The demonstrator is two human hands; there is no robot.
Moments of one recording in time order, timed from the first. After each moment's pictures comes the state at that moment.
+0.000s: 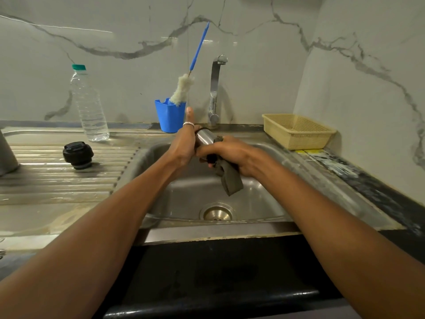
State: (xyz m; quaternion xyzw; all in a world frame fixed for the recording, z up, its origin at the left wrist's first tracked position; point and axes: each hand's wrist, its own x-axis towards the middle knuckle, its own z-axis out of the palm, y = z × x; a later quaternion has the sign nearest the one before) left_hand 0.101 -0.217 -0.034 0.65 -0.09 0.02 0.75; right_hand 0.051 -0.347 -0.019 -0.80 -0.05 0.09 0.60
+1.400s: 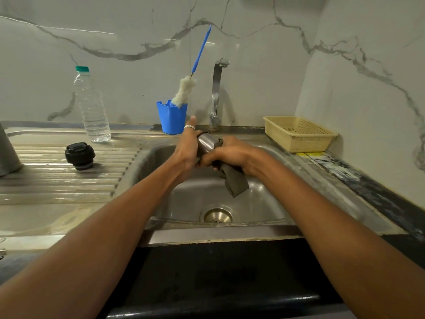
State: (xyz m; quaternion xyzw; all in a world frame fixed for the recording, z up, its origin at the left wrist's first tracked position) left_hand 0.093 -0.223 -0.035 0.64 -0.04 -0.02 0.77; right_hand 0.052 -0.348 -0.013 -0.86 -0.06 0.05 0.51
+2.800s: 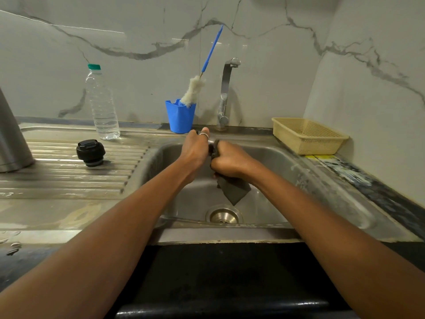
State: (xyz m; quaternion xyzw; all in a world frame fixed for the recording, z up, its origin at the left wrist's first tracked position) left_hand 0.096 -0.219 -0.041 0.75 -0.04 0.08 0.66; right_hand 0.042 -0.315 -0.019 -0.96 -0.08 -0.03 0.28
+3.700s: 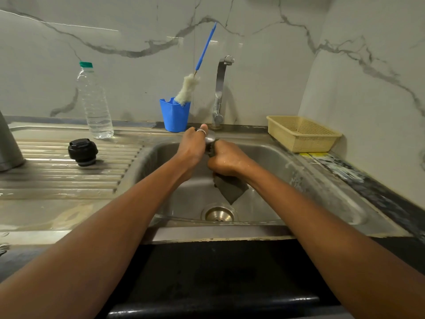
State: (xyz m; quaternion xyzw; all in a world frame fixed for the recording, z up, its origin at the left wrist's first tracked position) left_hand 0.099 -0.224 -0.038 0.74 -0.05 0.08 0.67; right_hand 0.033 -0.318 -0.014 -0.97 -0.07 -0.04 0.22
